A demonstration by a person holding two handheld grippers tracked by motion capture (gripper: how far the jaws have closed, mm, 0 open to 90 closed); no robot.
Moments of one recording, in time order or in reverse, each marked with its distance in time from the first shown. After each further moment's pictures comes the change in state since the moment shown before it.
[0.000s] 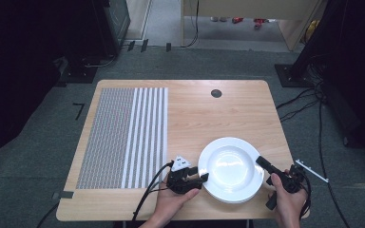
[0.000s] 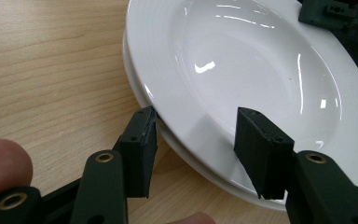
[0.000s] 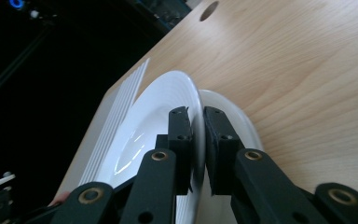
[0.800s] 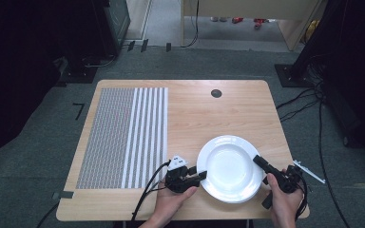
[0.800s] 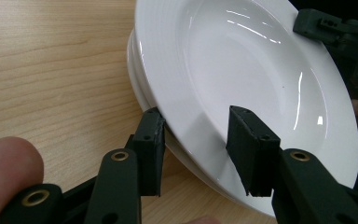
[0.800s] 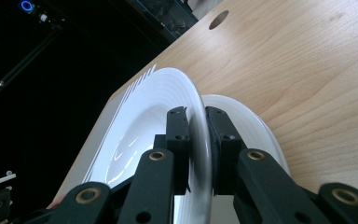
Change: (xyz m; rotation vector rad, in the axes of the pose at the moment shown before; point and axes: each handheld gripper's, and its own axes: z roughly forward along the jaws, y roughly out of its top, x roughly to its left) left arm 0.004 0.000 -0.004 -0.035 -0.021 -0.037; right arm 0.008 -0.006 0.004 -0.039 0.017 -0.036
